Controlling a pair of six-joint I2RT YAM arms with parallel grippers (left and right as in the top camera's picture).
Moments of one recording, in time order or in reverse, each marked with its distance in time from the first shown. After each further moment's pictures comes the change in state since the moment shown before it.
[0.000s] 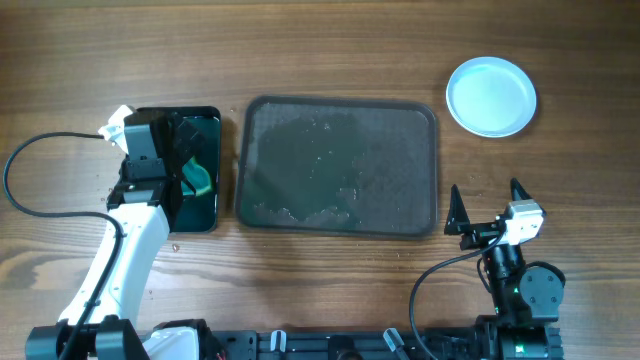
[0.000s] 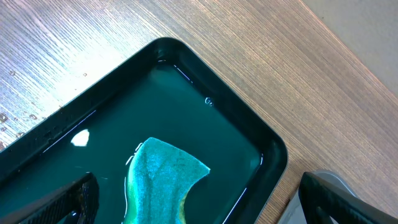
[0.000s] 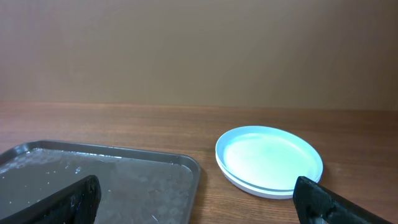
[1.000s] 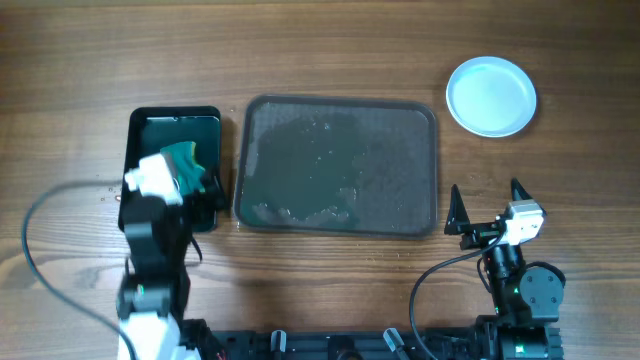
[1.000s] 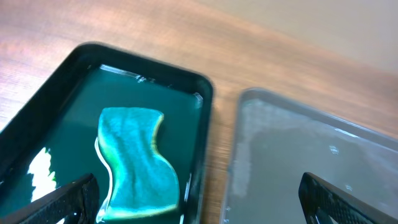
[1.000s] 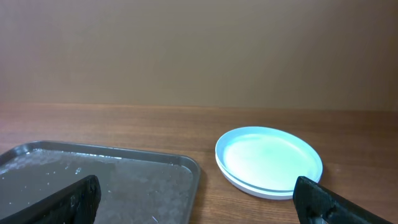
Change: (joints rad) left arm 0.000 -0.644 -0.475 0.150 0.289 0.406; right arm 0.000 -0.003 0.000 0.000 0.000 0.000
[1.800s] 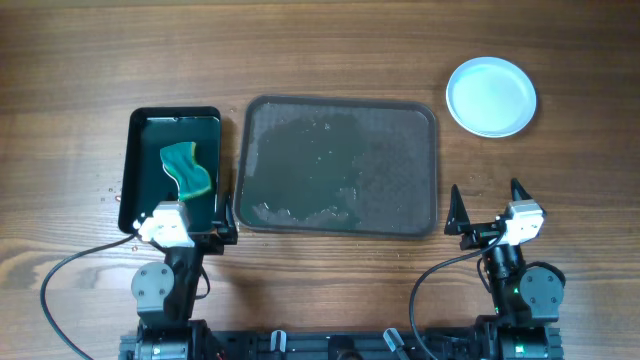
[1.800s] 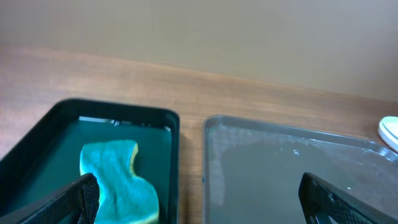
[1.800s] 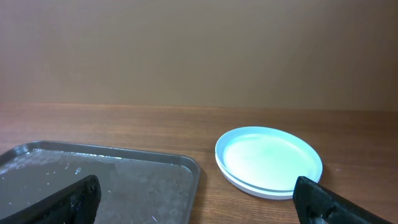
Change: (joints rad) left arm -0.025 -0.608 -0.267 -0.035 0.068 0.098; right arm 0.000 0.000 0.000 0.000 0.000 0.000
